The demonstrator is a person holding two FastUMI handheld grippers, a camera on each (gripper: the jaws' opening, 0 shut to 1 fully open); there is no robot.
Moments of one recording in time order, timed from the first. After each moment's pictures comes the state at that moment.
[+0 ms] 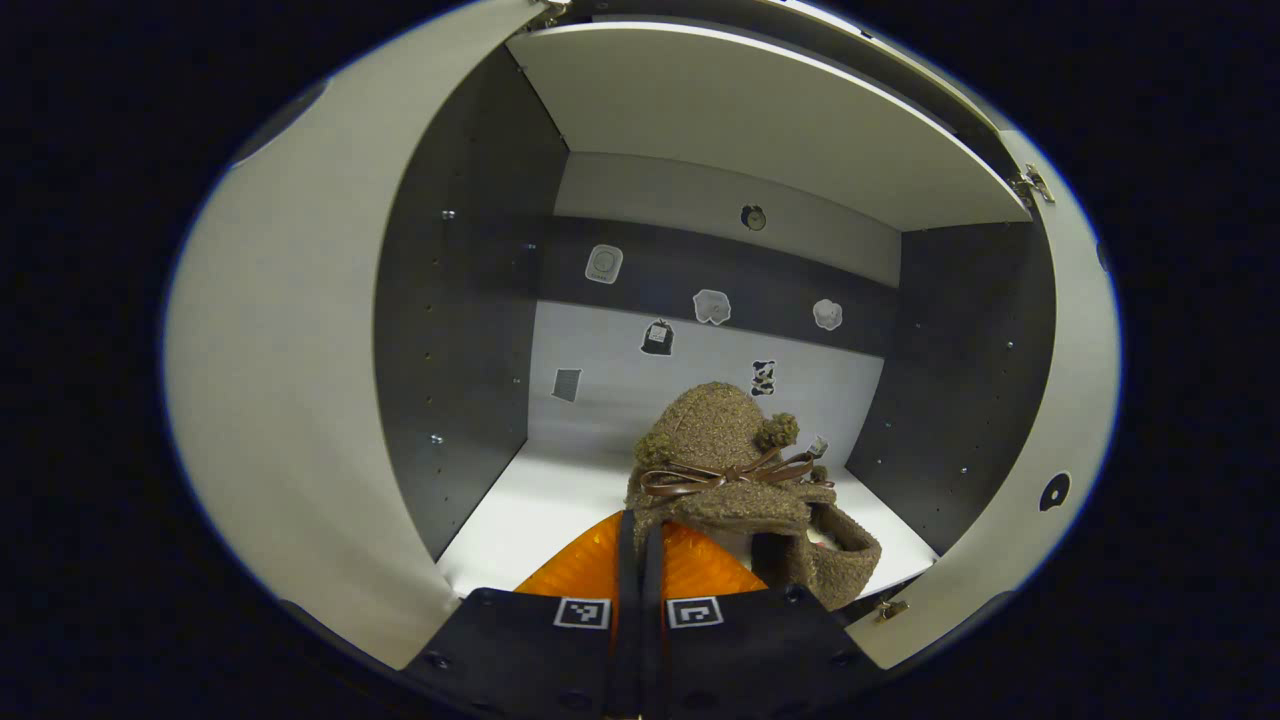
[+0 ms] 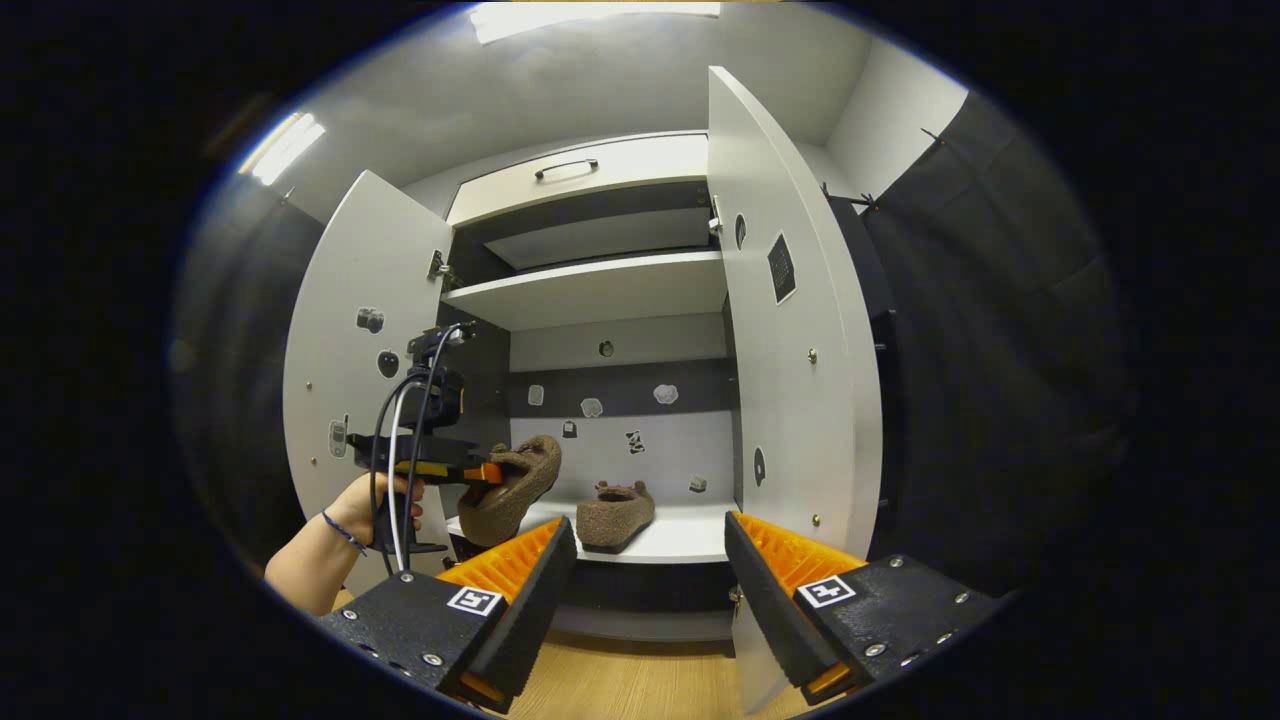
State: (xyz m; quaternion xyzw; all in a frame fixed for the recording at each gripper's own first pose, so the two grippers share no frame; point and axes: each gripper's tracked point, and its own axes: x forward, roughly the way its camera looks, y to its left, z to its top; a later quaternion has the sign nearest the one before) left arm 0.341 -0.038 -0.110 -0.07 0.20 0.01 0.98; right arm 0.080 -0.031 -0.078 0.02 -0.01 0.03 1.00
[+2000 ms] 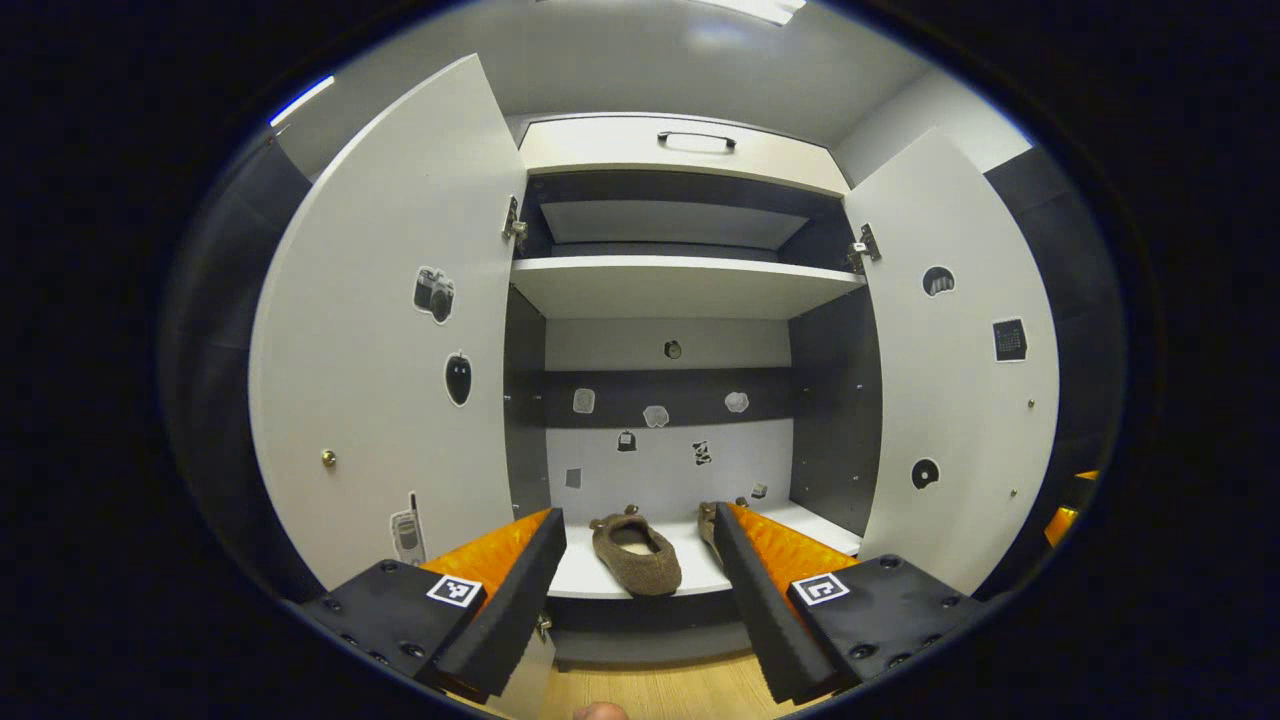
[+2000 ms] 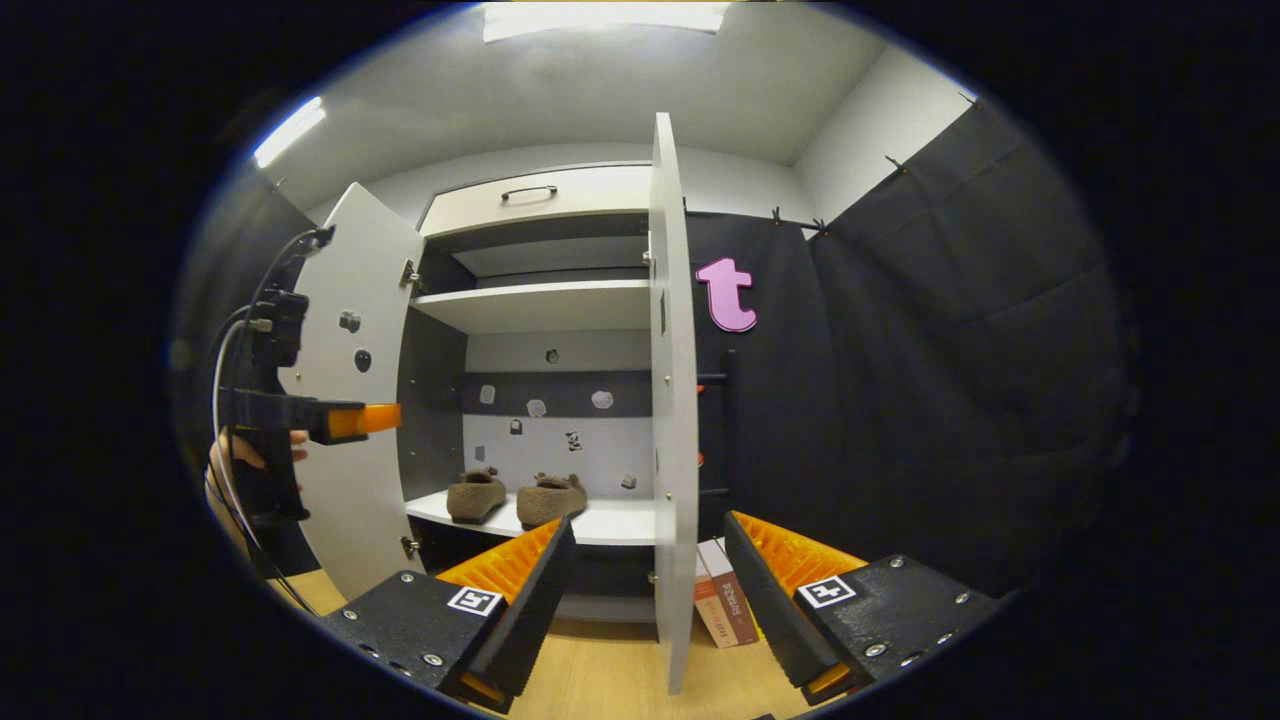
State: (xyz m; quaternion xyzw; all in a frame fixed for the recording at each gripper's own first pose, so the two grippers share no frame) left arm 0.138 -0.056 0.027 0.01 0.04 -0.02 1.00; right arm -0.014 -0.115 -0.075 -0.01 -0.02 -0.06 1.00
